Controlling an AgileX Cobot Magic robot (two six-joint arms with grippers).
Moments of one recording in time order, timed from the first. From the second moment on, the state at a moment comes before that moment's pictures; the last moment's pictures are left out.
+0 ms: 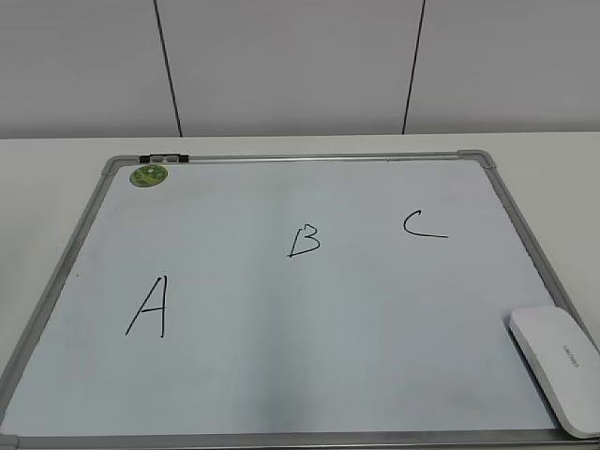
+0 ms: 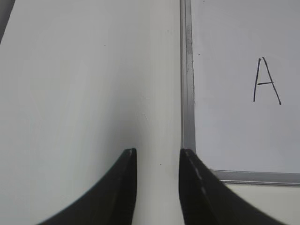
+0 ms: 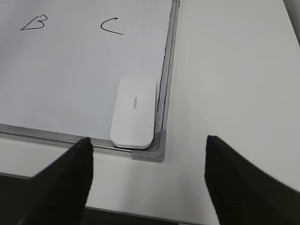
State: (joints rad) left arm 0.04 0.57 -0.62 0.01 0.93 -0.05; right arm 0.05 -0.02 -0.50 0.04 1.15 -0.17
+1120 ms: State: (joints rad) left arm 0.03 1.57 -1.20 -0.05 0.93 -0.06; right arm 0.05 -0.02 -0.50 0.04 1.15 -0.17
